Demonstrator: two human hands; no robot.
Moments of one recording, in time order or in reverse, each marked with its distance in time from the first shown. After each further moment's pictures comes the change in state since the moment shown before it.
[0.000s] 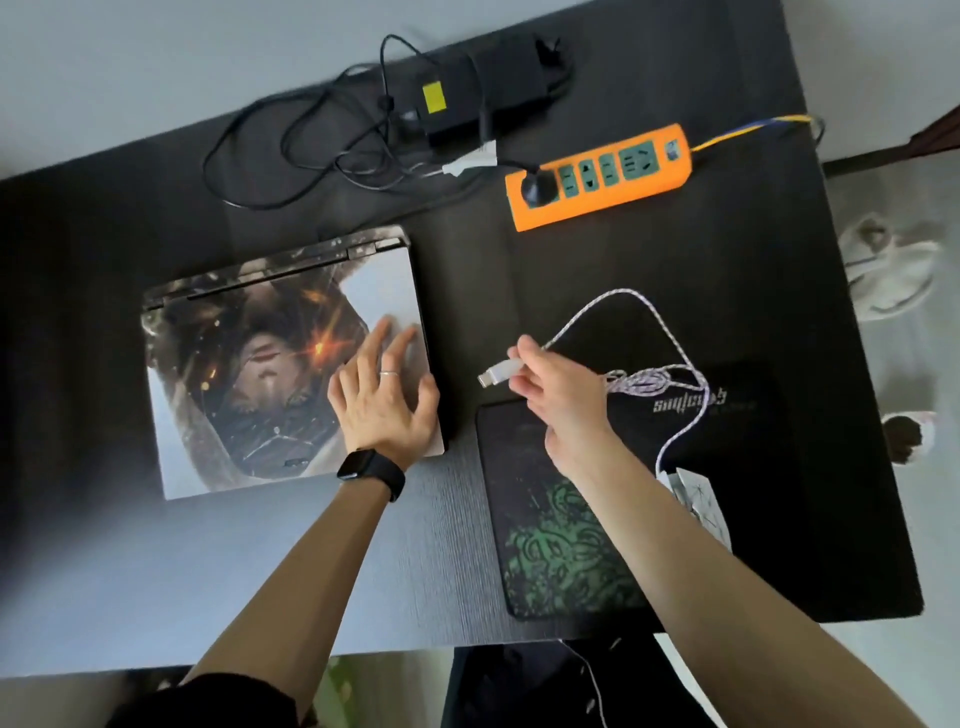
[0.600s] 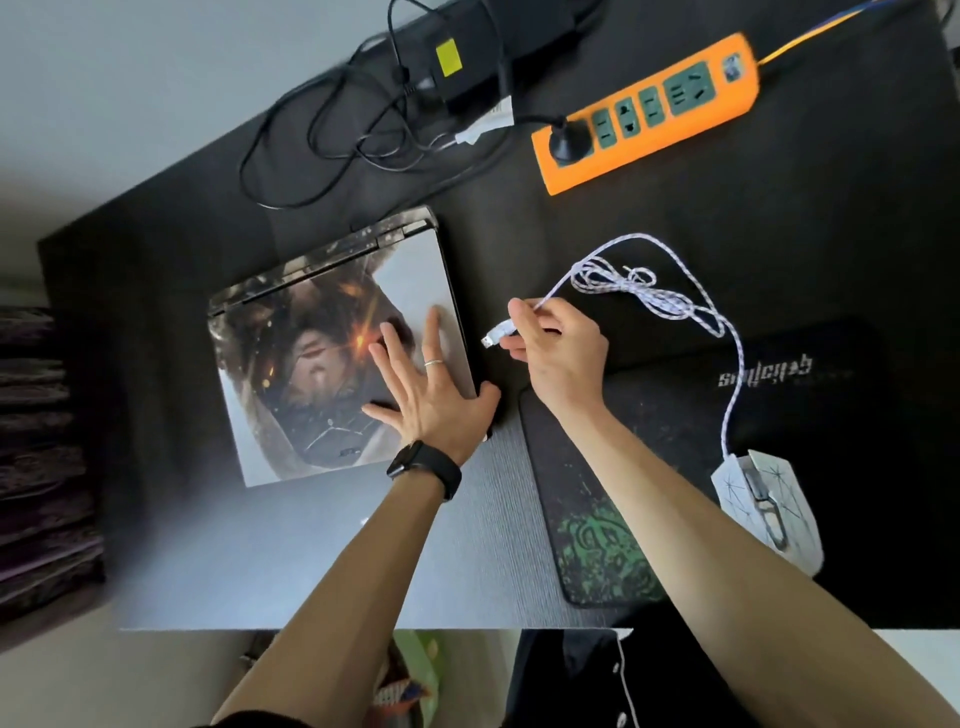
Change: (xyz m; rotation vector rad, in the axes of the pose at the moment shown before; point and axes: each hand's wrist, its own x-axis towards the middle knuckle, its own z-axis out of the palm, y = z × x) left_hand -0.008 0.025 0.000 0.003 -0.196 -0.304; right_hand 0.037 0.025 0.033 -0.166 -0.023 -0.367
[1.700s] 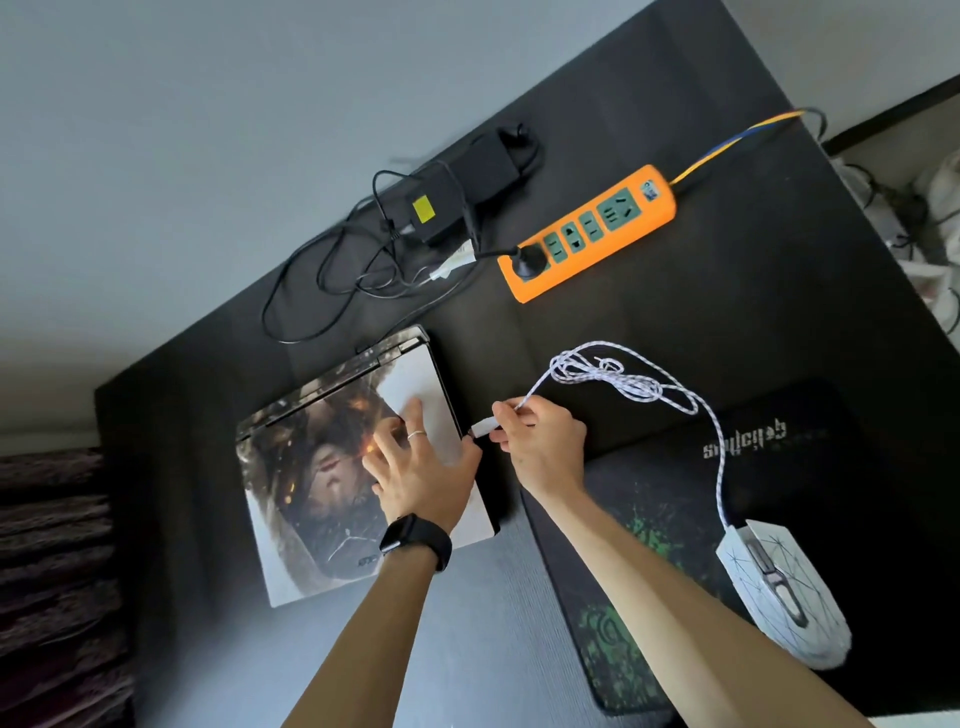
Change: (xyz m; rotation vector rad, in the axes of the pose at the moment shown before) left_hand 0.026 0.018 -0.025 0.183 0.136 -0.010; right_hand 0.009 0.012 0.009 -0.050 -0.018 -0.005
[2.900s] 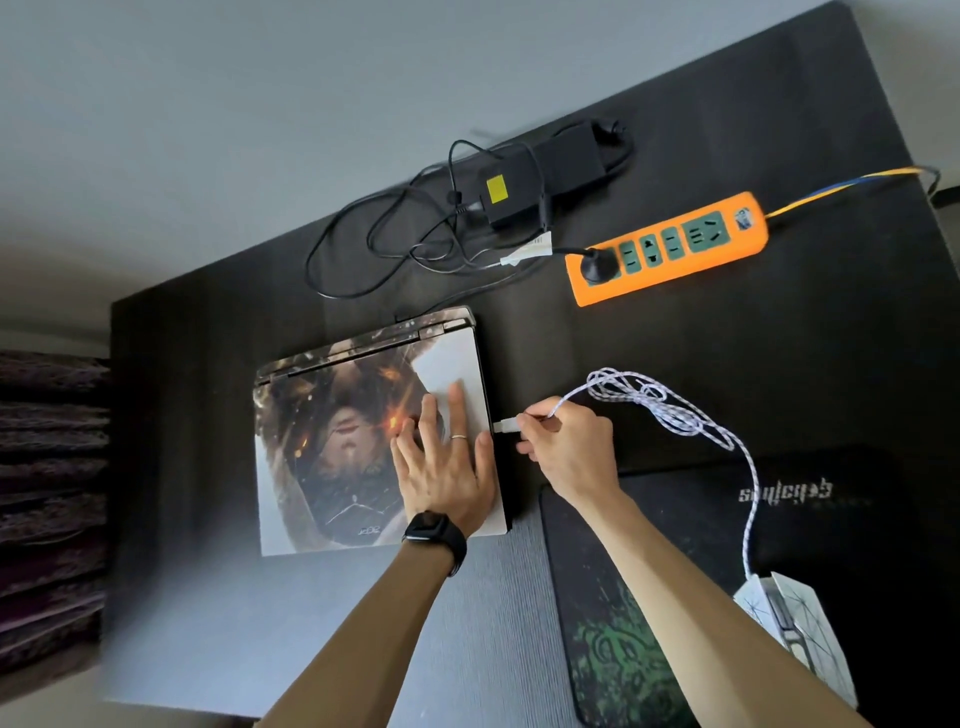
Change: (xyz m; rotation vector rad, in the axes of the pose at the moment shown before) left_hand -0.004 -0.023 0.019 0.132 0.079 0.207; right_hand 0.007 -0.013 -0.006 -0.334 -0.183 -0.094
